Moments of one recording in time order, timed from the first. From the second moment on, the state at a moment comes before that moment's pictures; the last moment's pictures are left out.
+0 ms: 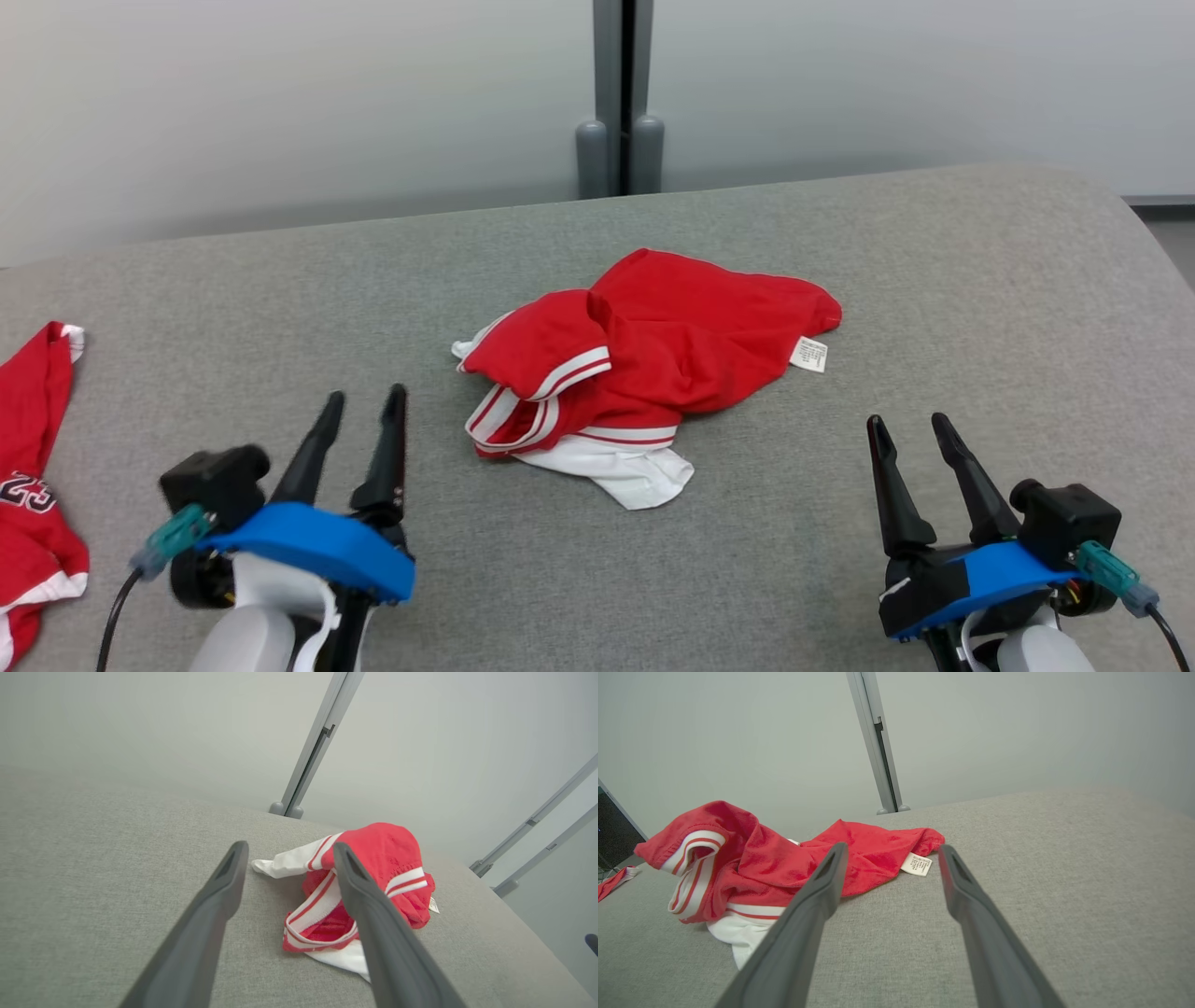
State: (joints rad) left arm -0.20 0.21 -0.30 0.22 -0.68 -0.04 -0.01; right arm -0.15 -0.05 0.04 0.31 0.26 0.13 -0.23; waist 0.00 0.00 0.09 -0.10
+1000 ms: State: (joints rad) left arm 0.00 0.25 -0.21 0.20 -0.46 0.03 -0.26; right arm -0.08 -0.05 0.04 0.26 0.24 0.13 -0.15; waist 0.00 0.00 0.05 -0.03
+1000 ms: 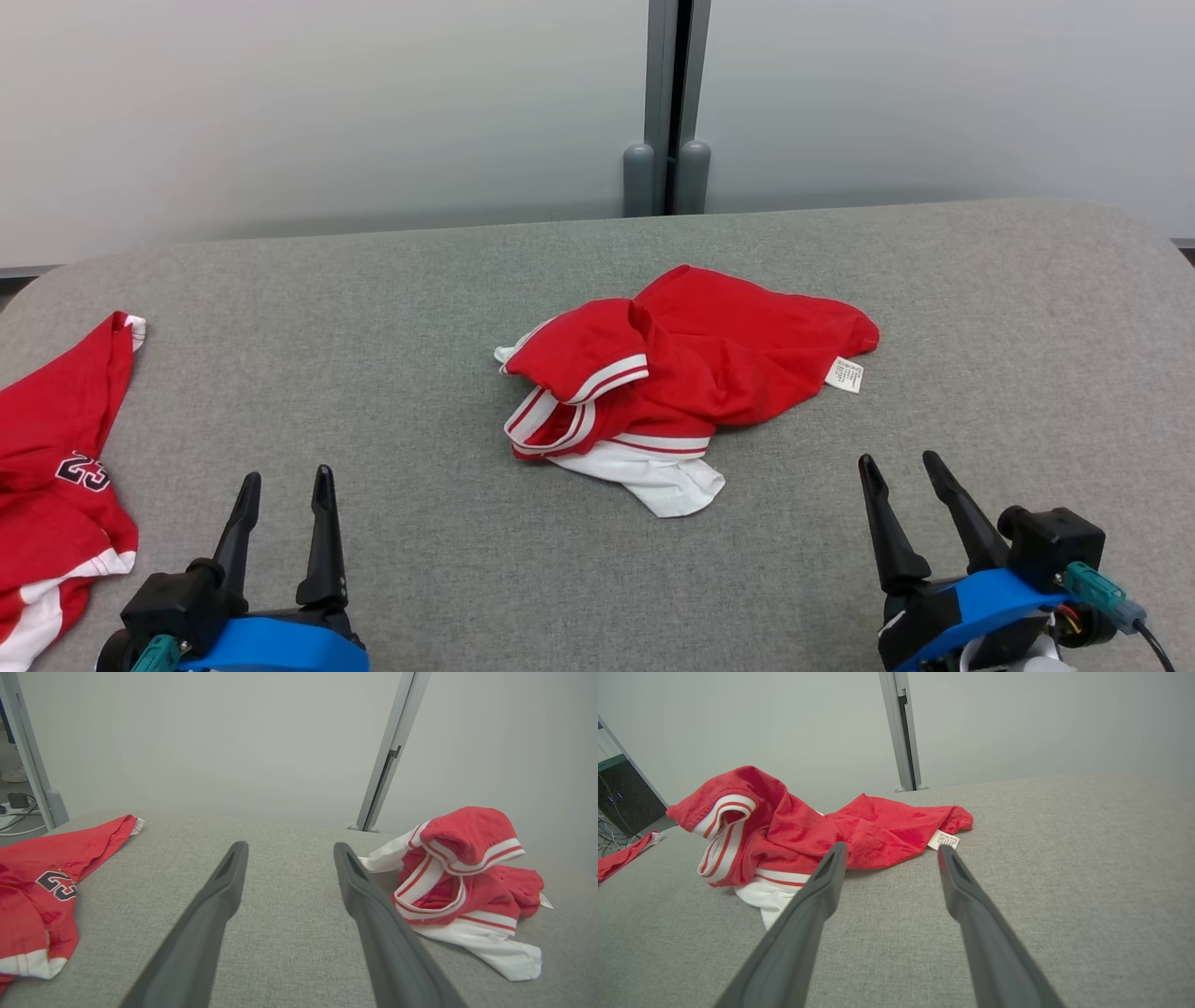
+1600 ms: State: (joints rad) left arm -0.06 0.26 -0.27 0.19 -0.46 -0.03 -0.20; right arm -0.10 -0.05 0.08 0.26 0.25 0.13 -0.16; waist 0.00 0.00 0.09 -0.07
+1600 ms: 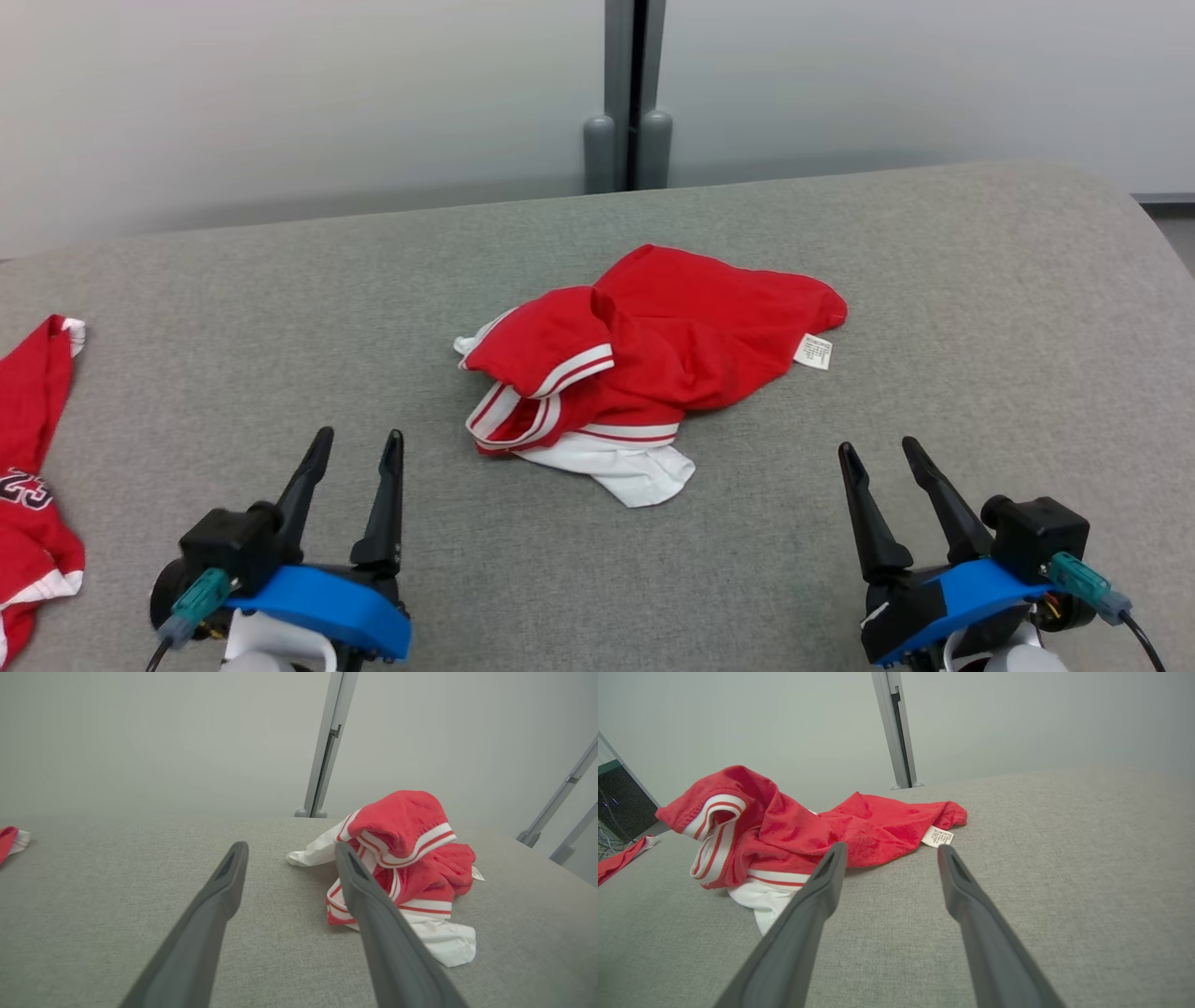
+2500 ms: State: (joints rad) left arm -0.40 0.18 -0.36 0.59 -0.63 -0.12 -0.02; right arm -0.15 -0.05 0.14 0.33 0.30 0.13 -0.22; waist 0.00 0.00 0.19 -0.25
